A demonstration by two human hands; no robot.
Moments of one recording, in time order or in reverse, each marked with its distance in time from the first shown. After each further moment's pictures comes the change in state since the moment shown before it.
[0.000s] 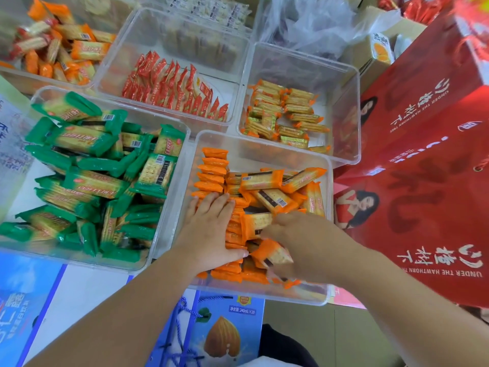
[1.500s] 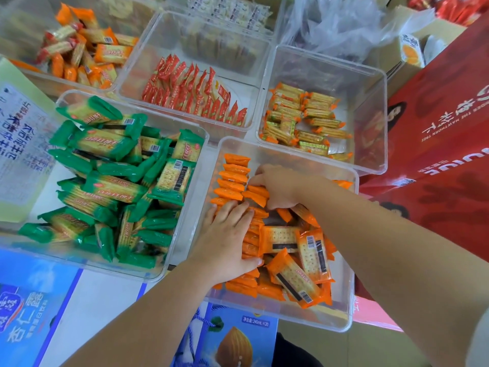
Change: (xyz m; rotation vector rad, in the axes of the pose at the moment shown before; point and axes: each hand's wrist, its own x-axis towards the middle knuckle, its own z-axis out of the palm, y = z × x) left_hand -0.001 -0.002 0.004 -0.036 0.022 0.043; right_hand 0.163 0.049 -0.022 0.098 -0.066 0.003
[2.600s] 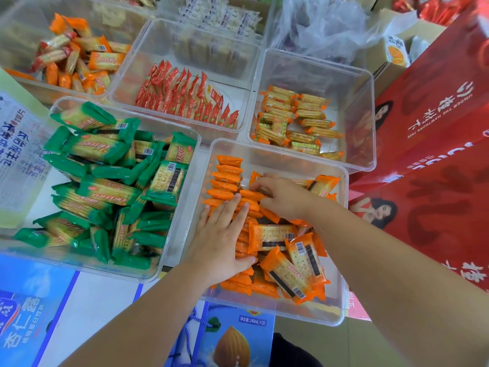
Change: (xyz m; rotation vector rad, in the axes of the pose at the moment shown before) left_hand -0.005 0.002 0.008 -0.023 0.045 -0.021; right_hand -0.031 0.007 0.034 0.463 0.243 0.070
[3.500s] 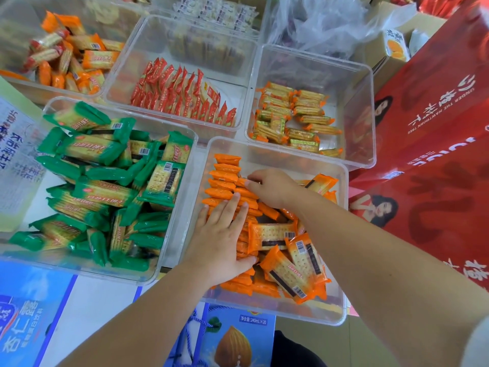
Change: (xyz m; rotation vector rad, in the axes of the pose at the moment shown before) left_hand 0.004 0.003 -0.006 0.082 -0.073 -0.007; right_hand 0.024 -0.013 0.003 0.010 0.067 0.146
